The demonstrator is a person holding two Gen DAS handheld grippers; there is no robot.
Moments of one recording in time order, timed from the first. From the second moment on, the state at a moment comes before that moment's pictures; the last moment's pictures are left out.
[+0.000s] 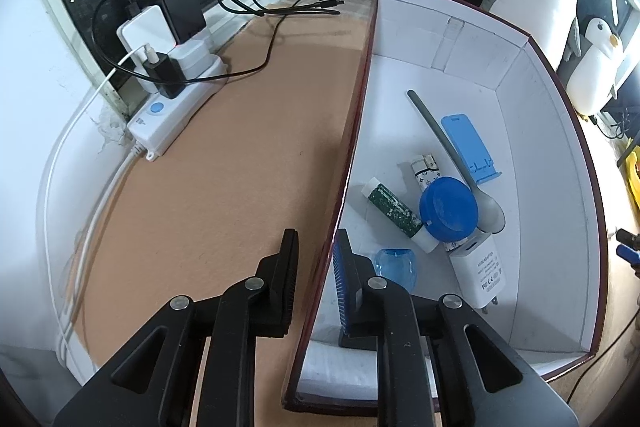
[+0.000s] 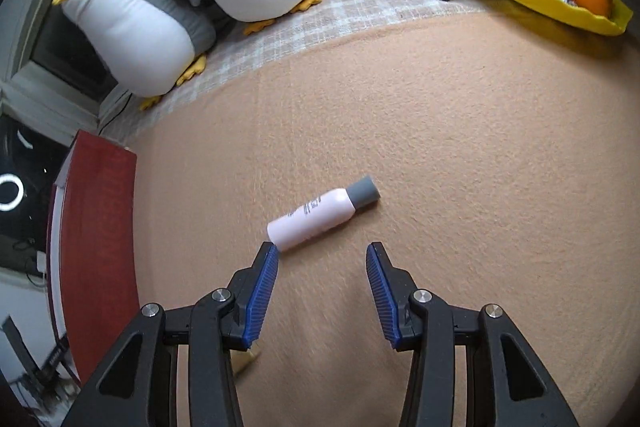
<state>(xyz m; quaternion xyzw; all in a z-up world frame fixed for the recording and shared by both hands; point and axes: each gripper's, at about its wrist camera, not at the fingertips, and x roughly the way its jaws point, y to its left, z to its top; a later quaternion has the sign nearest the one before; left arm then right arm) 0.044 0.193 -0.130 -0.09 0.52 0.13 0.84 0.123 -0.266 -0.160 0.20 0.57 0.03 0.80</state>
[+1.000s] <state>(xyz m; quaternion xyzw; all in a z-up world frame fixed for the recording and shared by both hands) 0.049 0.200 -0.134 -0.10 0.52 0.14 0.84 0.164 -0.212 -0.171 0.02 0.61 0.04 0.79</state>
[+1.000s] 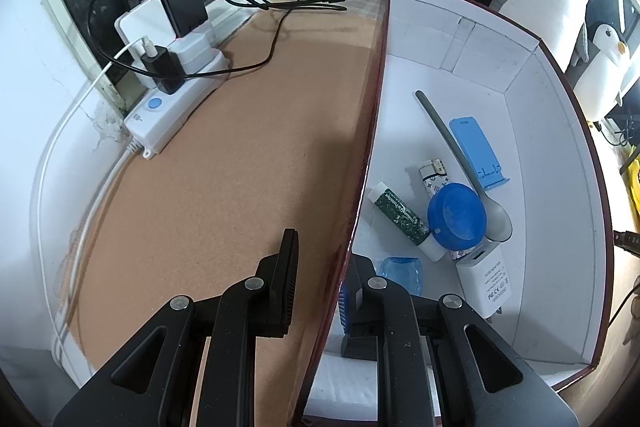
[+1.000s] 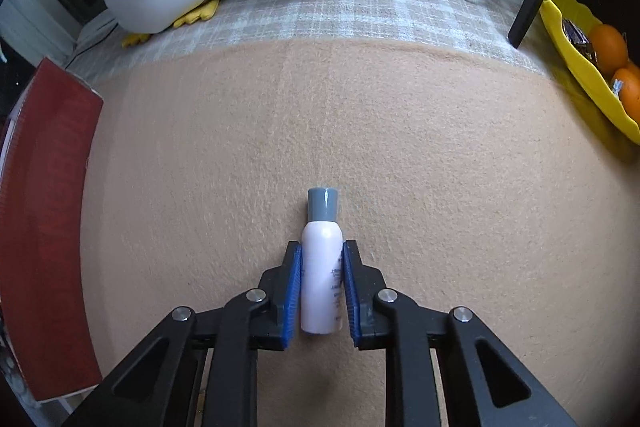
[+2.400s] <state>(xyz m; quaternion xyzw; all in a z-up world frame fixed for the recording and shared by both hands) 0.059 0.199 -0.126 -0.10 0.50 0.12 0.85 0.077 0.067 -0.084 -0.15 0.52 0.34 0.77</state>
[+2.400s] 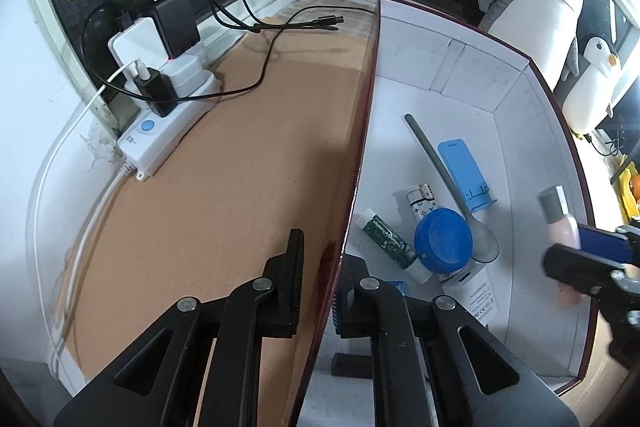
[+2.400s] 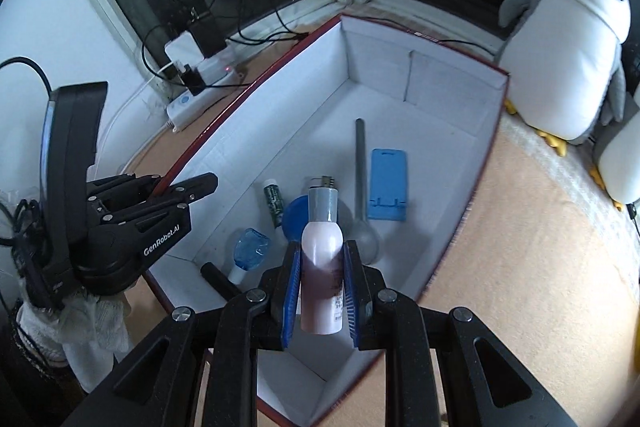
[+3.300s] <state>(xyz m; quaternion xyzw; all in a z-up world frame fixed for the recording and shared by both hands) 0.062 0.201 -0.126 -0.10 0.50 0.12 0.85 0.110 0.098 -0.118 -0.17 0.55 0.31 0.76</state>
